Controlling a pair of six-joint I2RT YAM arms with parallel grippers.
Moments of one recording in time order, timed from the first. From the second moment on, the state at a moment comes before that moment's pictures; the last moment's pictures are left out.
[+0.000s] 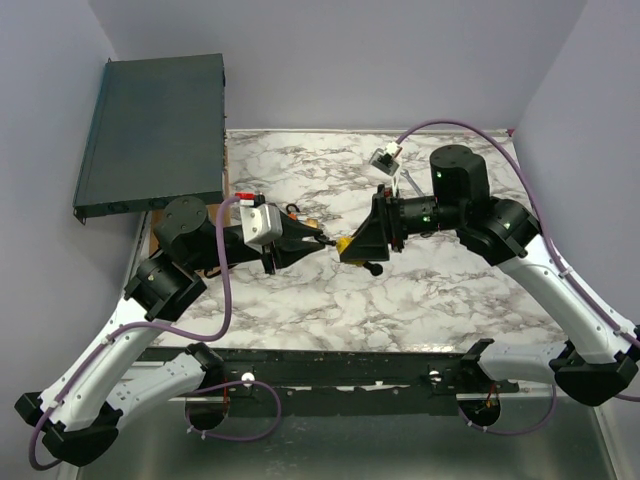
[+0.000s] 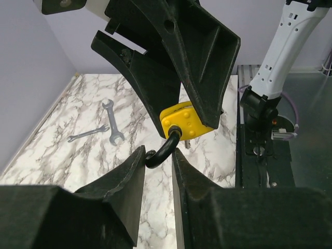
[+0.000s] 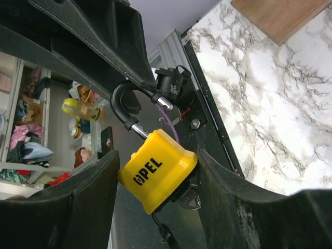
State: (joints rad) left arm -0.69 0.84 1.12 -0.25 0.71 0.13; right arm 0.73 1.21 1.49 -0.66 -0.75 0.44
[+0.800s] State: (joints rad) left arm -0.72 0.84 1.12 -0.28 0.71 0.12; right arm 0.73 1.24 1.49 -0.70 -0.74 0.44
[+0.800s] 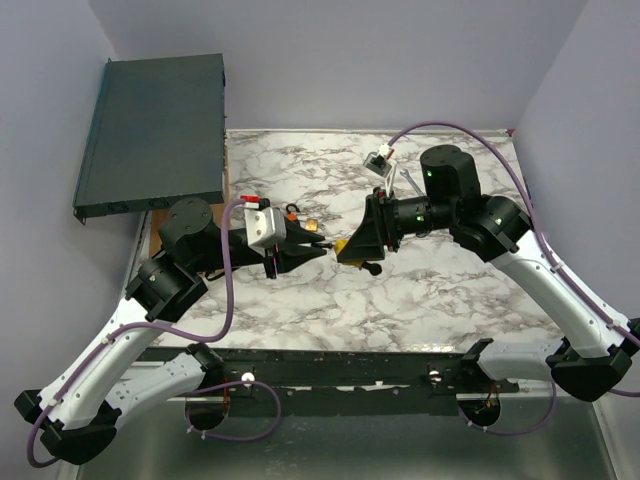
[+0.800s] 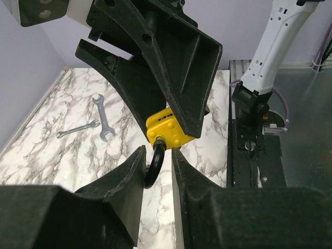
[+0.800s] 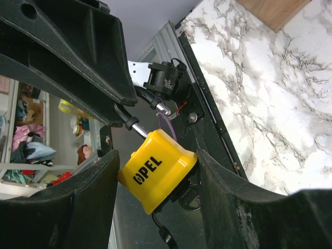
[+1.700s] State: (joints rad) left arm -0.72 0.84 1.12 -0.33 0.66 0.12; right arm 0.73 1.24 1.52 -0.71 -0.71 0.44
